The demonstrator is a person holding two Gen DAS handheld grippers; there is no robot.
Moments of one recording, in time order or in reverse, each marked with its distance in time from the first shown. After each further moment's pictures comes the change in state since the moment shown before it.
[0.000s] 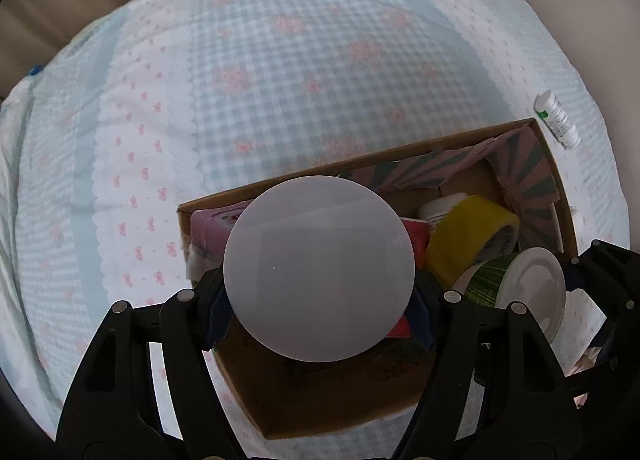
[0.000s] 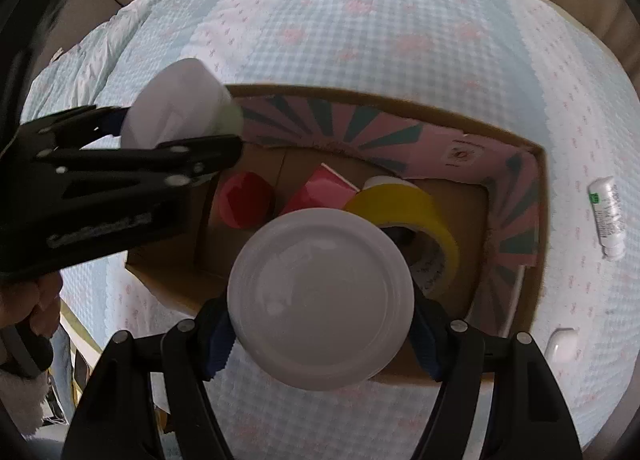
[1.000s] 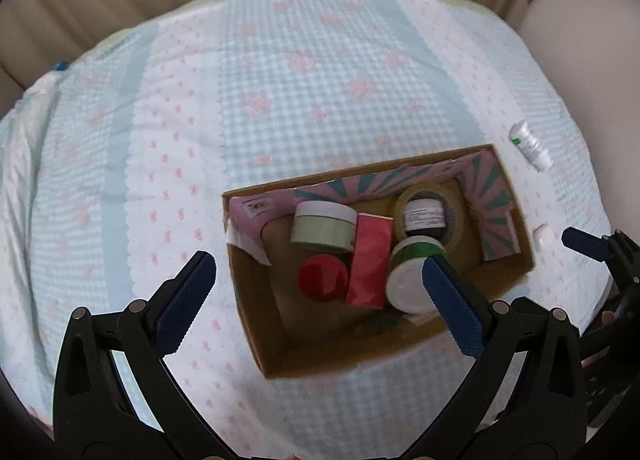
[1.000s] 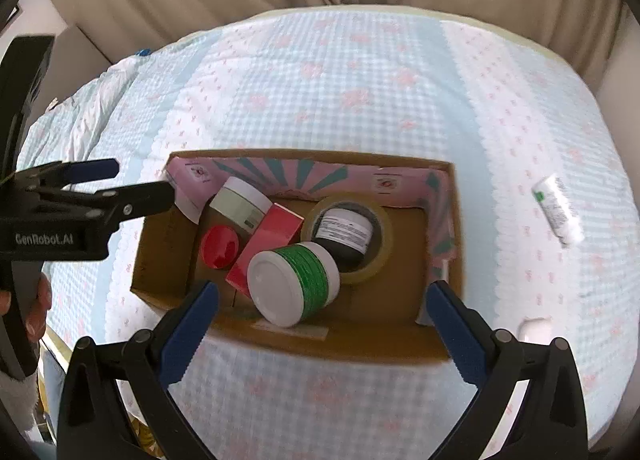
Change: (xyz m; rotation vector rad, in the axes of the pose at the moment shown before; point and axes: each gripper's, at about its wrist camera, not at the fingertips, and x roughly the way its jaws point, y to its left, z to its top) left arm -0.091 0.003 -0.027 -0.059 -0.111 -0.013; right arm -0.081 -0.019 -0.033 0.106 -0.219 -0.090
